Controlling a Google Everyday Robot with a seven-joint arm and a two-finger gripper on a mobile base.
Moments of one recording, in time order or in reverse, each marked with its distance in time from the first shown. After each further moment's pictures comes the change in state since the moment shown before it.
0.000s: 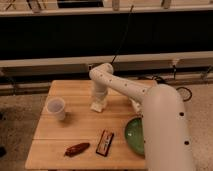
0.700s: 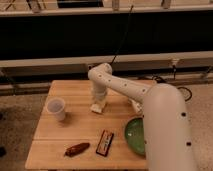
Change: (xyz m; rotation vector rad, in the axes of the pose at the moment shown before) arm -0.018 0.003 -0.022 -0.005 0.009 -0.060
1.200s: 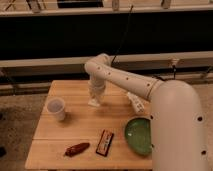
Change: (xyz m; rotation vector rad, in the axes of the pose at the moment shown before) arm -0.019 -0.015 -0.073 0.018 0.034 -0.096
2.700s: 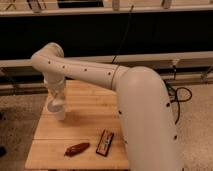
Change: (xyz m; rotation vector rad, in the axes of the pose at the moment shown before) arm -0.123 -0.150 -0.050 0.012 0.034 -0.437
